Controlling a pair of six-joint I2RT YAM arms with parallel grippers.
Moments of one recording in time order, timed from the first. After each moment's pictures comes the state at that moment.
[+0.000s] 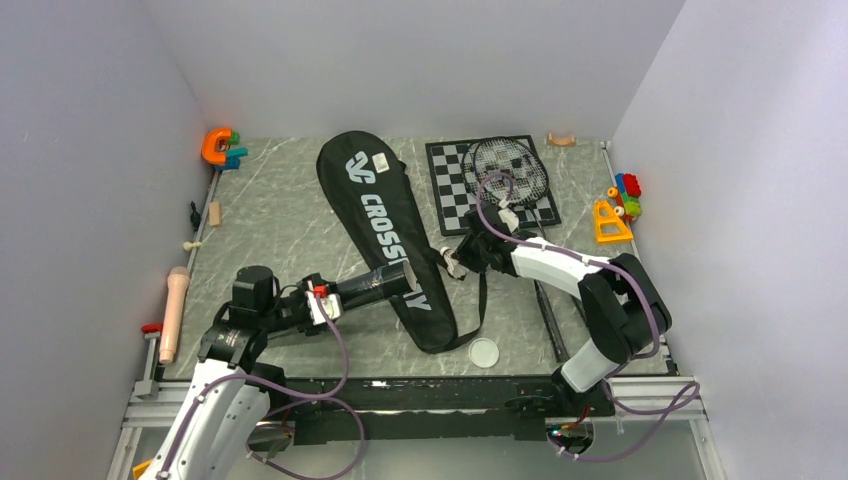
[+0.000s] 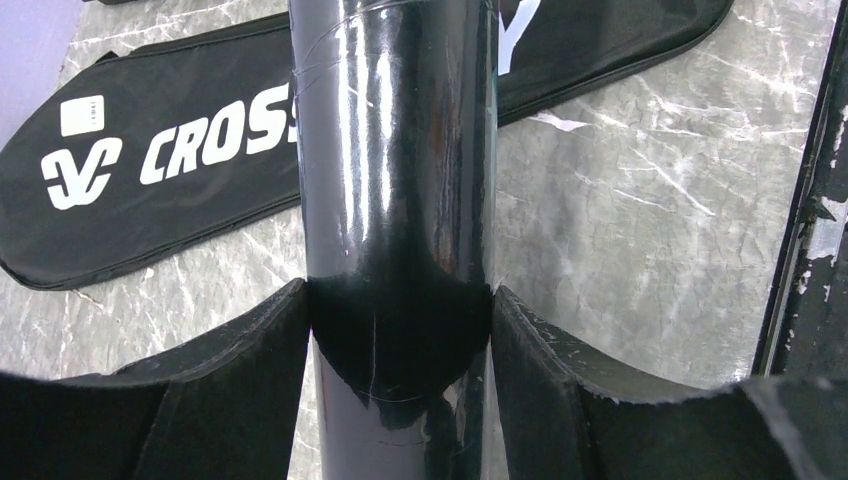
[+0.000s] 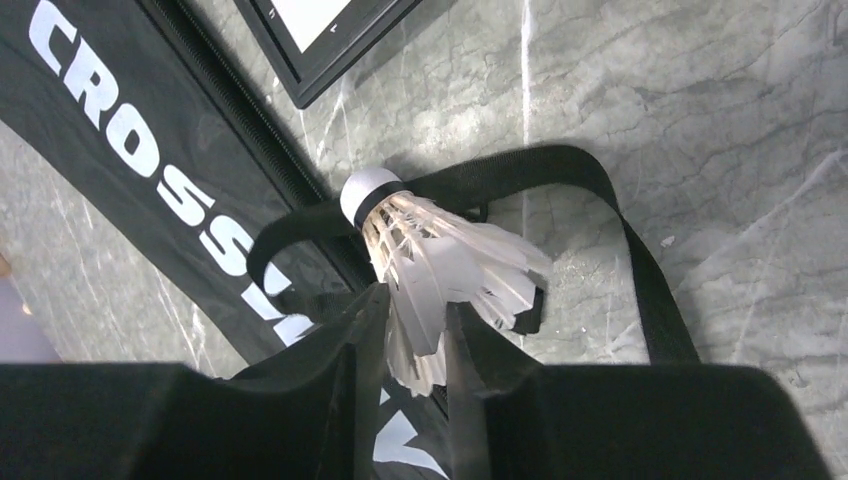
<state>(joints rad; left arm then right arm) -0.19 0.50 0.42 -0.54 0.74 0.91 0.55 1.59 0.89 -0.21 0.13 1.10</state>
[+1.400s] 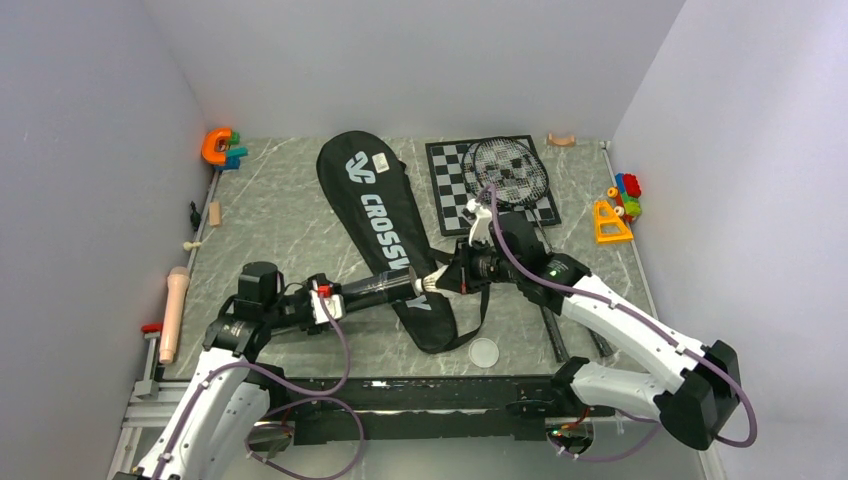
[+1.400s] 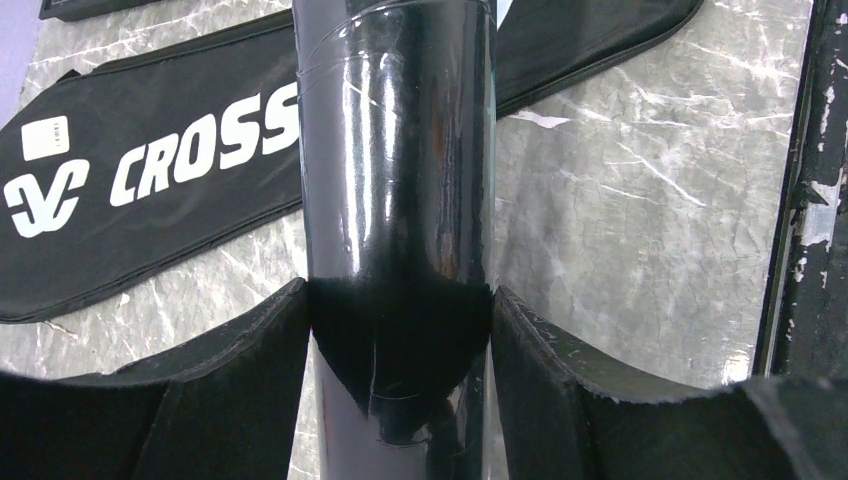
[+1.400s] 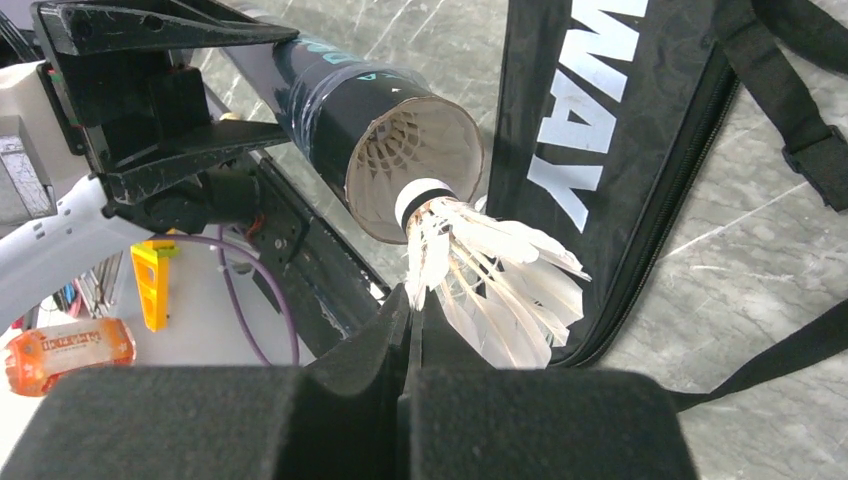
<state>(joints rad) -0.19 0.58 0.42 -0.52 0.79 0.98 0.72 1.07 0.86 -0.38 -0.33 0.55</state>
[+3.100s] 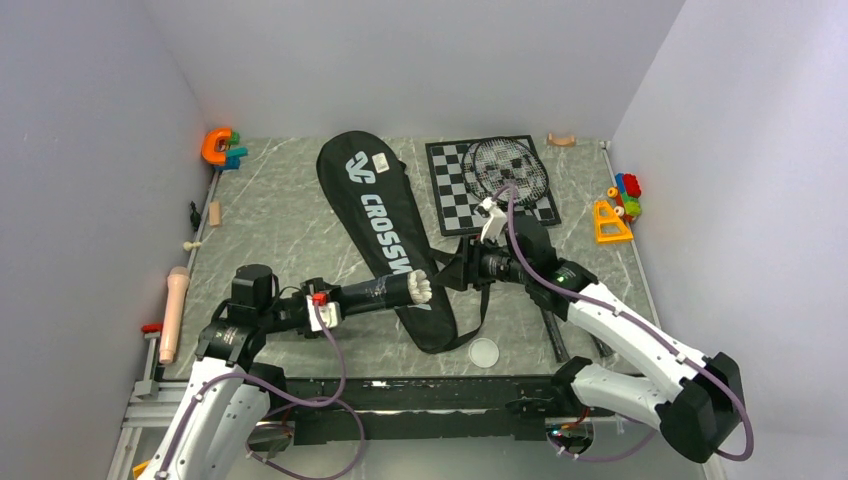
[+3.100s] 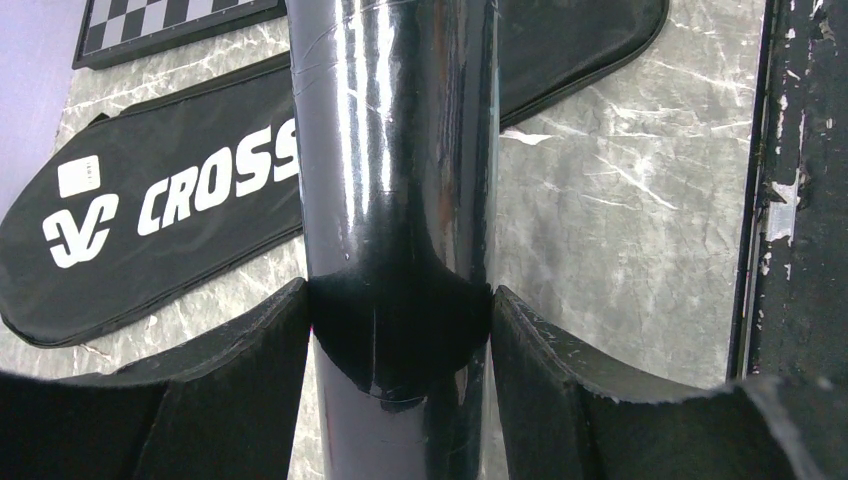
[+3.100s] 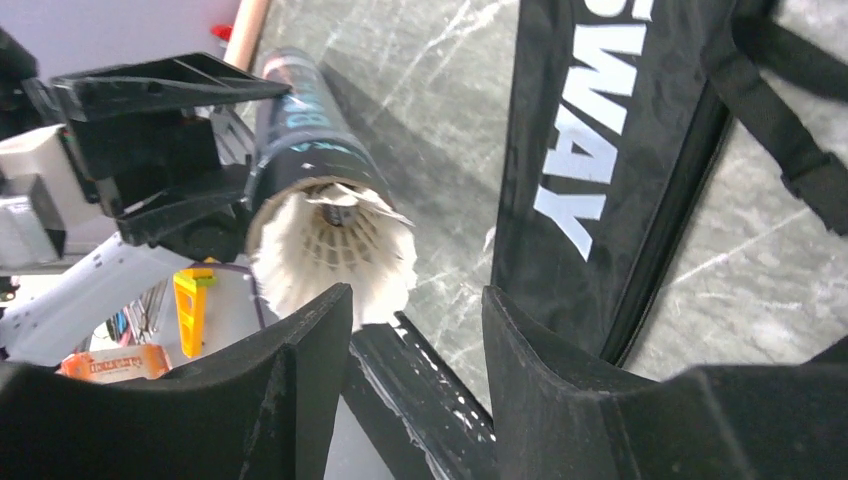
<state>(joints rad) -0.18 0.51 0.46 -0.62 0.83 1.02 0.64 1.02 0.78 -0.23 -0.42 0.60</state>
